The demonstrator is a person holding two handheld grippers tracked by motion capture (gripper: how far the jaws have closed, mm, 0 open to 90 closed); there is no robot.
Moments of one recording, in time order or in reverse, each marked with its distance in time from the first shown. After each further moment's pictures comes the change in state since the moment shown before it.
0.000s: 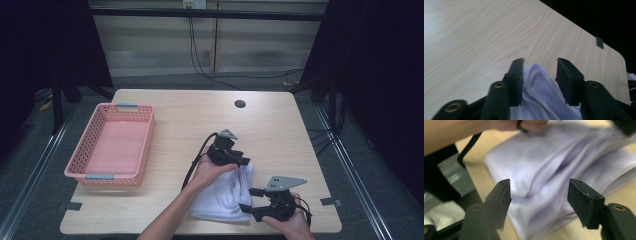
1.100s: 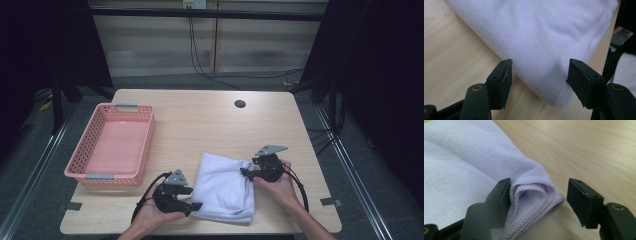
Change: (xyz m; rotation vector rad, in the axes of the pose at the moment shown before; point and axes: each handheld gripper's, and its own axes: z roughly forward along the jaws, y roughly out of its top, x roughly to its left) left arm -0.031 -0.131 -0.118 0.161 0.100 0.065; right arm -0.091 0.031 0.063 0.098 -0.250 0.004
